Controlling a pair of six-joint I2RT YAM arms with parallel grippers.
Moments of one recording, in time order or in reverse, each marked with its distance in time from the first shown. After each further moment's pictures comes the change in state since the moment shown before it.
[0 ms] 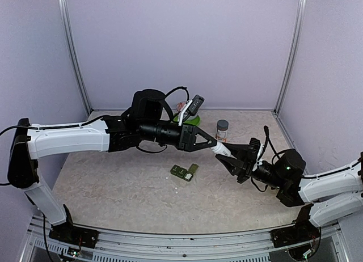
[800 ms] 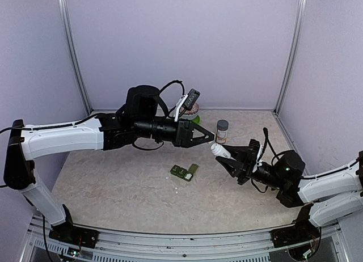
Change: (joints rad) left arm 0.009 -0.040 -0.002 -0.012 -0.039 0.041; right arm -0.014 0.020 -0.019 0.018 -0.023 0.025
